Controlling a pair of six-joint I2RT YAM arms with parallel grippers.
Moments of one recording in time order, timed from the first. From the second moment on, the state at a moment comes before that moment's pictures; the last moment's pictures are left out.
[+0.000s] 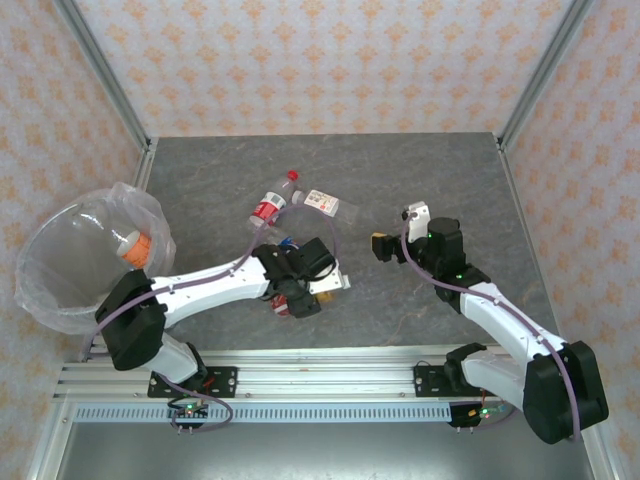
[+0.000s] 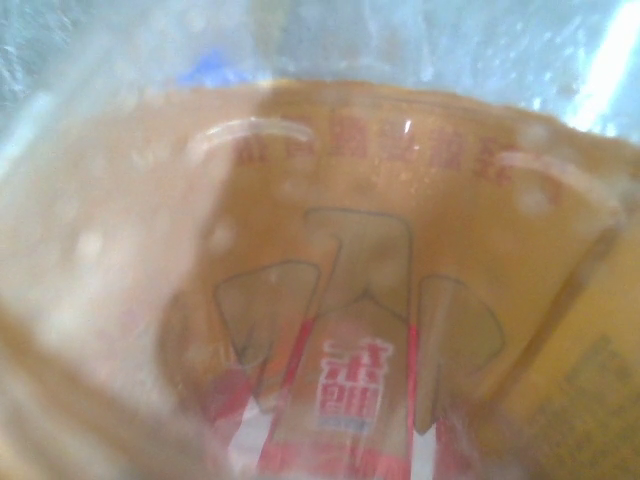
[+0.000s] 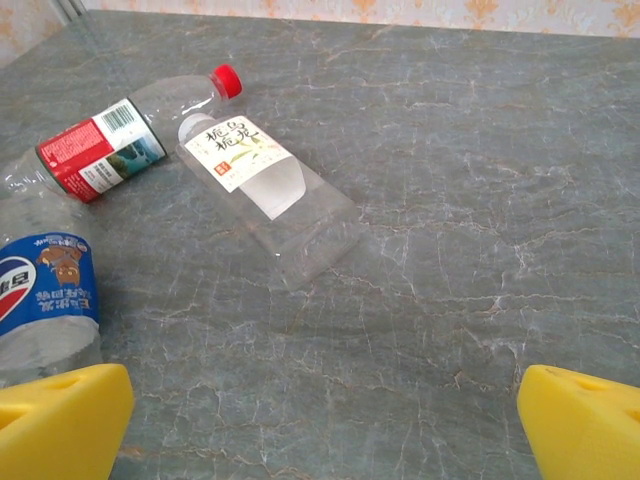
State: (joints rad) left arm -0.90 1.50 1.06 -0.82 -0.07 0.29; right arm 0.33 1.04 0.52 0.07 -0.18 0.08
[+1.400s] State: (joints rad) left arm -0.66 1.11 1.24 -0.54 -0.89 -0.28; right arm 0.41 1.35 0.71 0.27 -0.29 0.19
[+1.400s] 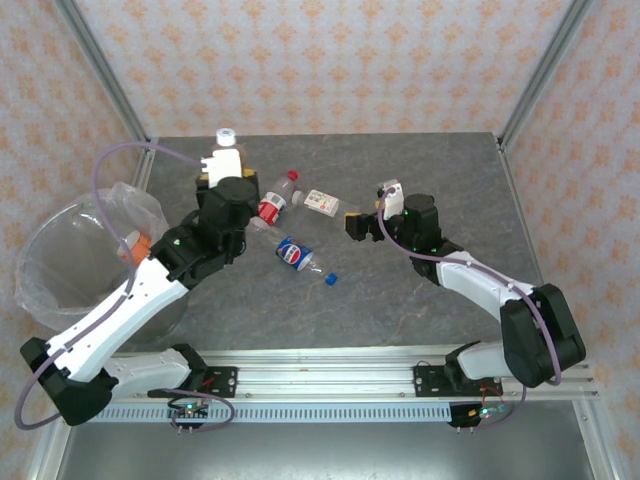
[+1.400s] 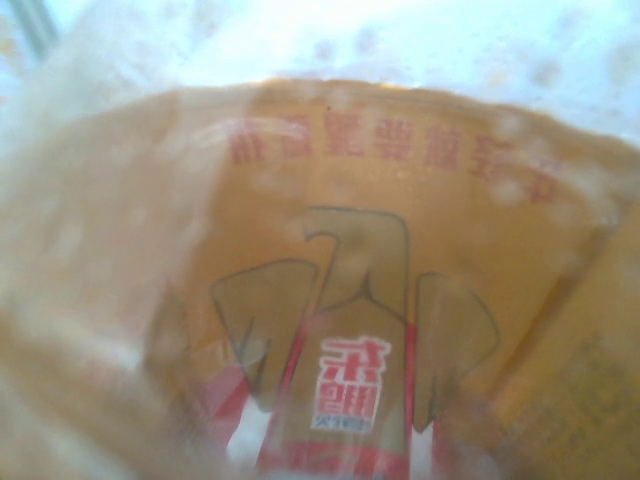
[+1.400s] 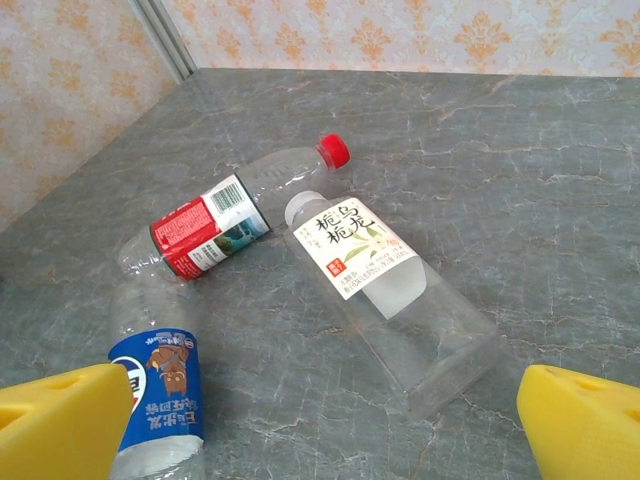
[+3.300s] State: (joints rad) left arm 0.26 1.00 1.13 -0.85 -1.14 -0.66; right arm 0.42 1.37 0.74 0.27 -0.29 0.18
